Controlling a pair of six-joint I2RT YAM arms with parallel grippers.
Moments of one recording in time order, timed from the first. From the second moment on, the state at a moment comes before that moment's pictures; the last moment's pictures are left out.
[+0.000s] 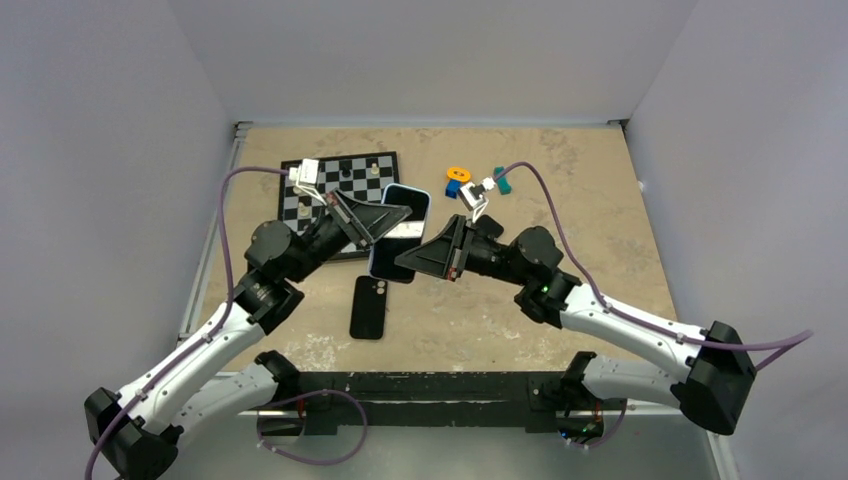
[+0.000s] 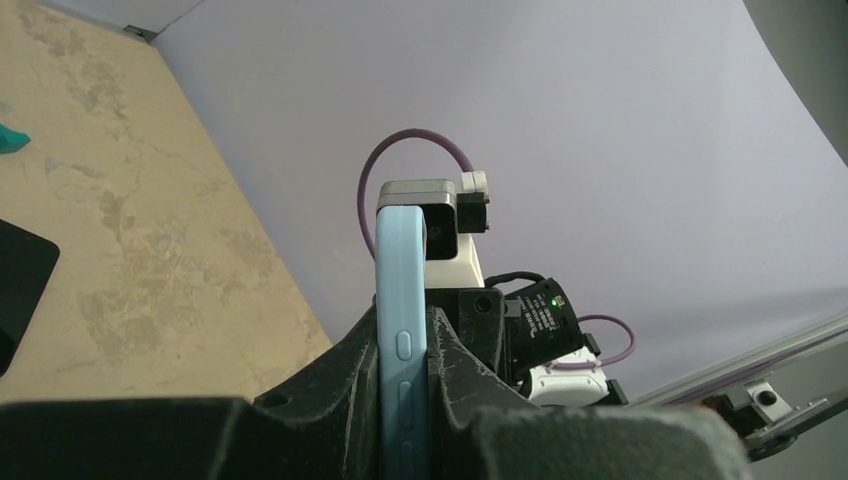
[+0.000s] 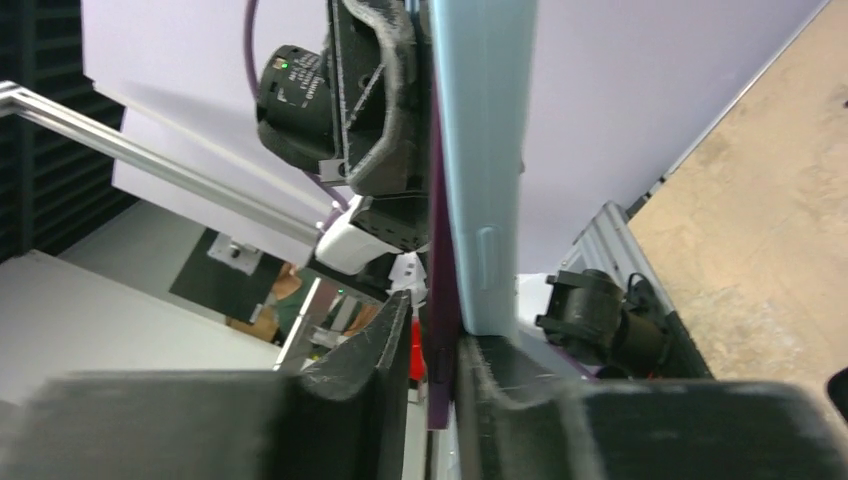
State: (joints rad) left arm -0.66 0.83 0.75 0.30 0.25 -1.12; right arm 0.90 1.10 0.74 0.63 -0.43 1.24
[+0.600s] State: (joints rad) left arm -0.68 0.67 0.70 0.16 0.53 -0.82; right arm 0.83 0.90 0.63 0.64 -0.41 1.26
